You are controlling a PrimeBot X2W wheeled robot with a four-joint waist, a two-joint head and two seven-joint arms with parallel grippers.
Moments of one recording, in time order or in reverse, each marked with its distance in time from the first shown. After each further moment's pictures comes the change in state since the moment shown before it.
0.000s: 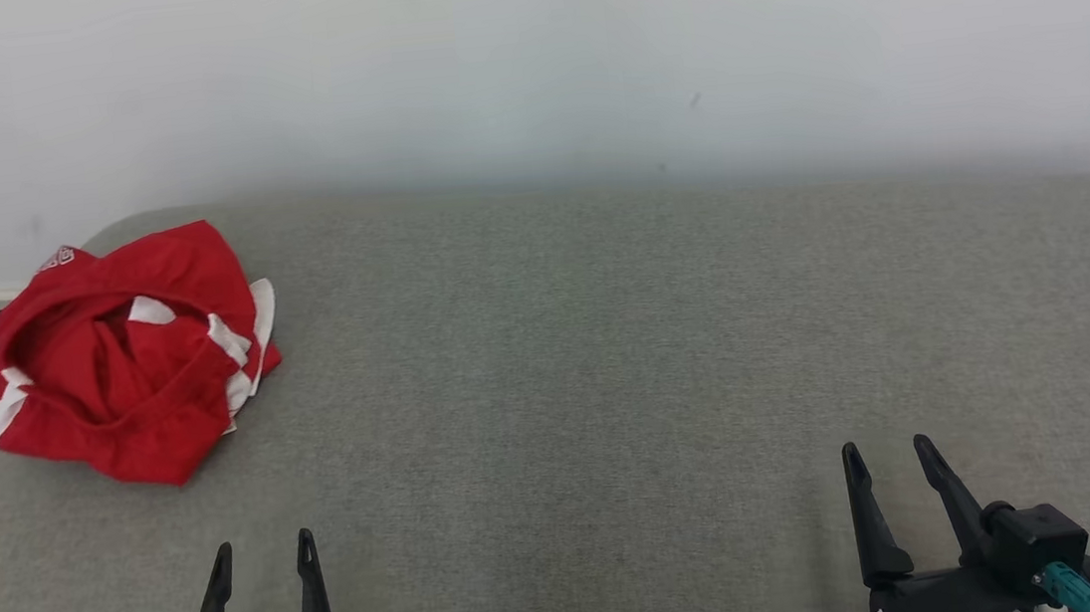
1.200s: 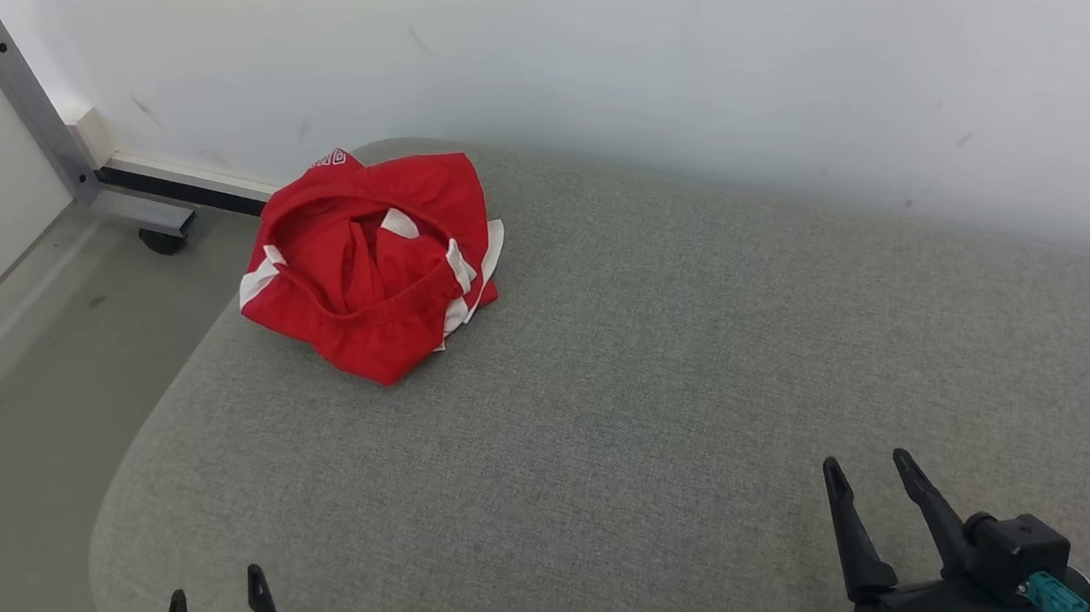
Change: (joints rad) left arm 0.031 -0.003 0.069 0.022 -0.073 0.026 0.002; right arm 0.011 0.000 0.040 0.011 0.032 0.000 0.000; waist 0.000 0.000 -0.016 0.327
